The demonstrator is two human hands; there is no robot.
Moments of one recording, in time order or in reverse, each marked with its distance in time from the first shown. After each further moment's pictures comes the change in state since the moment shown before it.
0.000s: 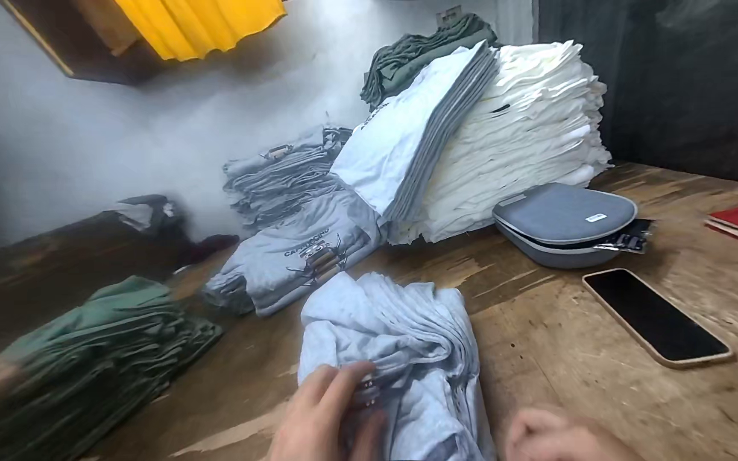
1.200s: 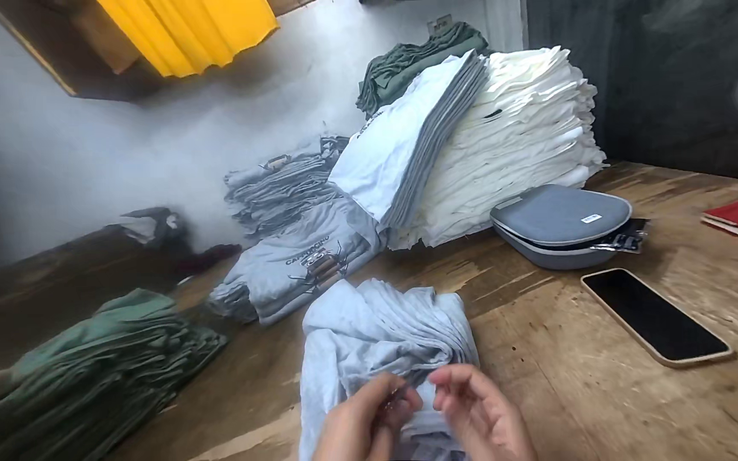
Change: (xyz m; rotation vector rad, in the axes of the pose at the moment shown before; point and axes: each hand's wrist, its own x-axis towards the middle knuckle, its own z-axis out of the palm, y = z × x) left_hand 0.016 0.020 0.006 -0.468 -0.250 -0.135; right_hand 0.065 -0.001 0.087 0.594 0.603 -0.087
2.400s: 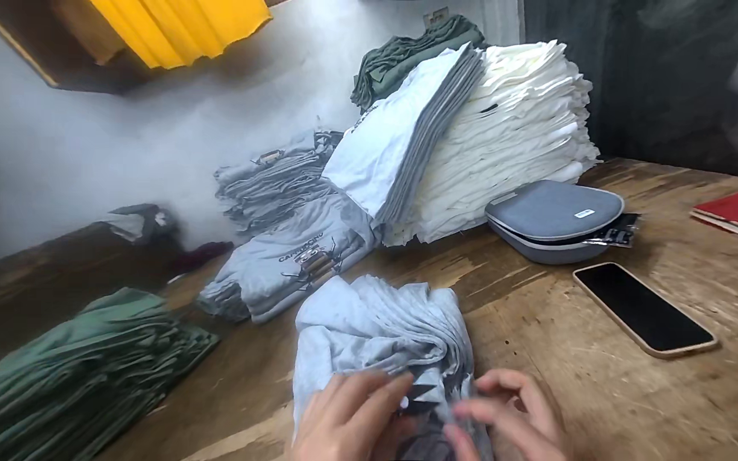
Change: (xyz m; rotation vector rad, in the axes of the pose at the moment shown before) left_hand -0.013 0.016 0.001 0.409 0.246 0.287; right_hand -0.025 -0.011 -0.023 -0.677 0.205 -0.232
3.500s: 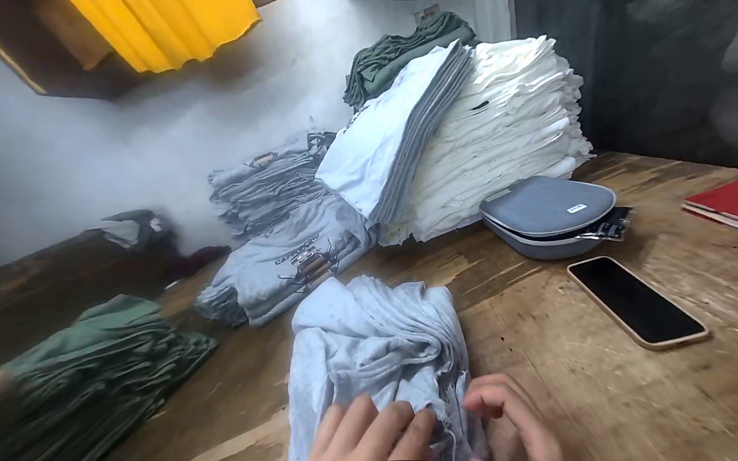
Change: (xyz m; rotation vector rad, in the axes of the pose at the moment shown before) left_hand -0.006 0.018 0.010 0.210 -0.050 0.166; right_hand 0.001 0.028 -0.014 0.270 -0.256 -0.089
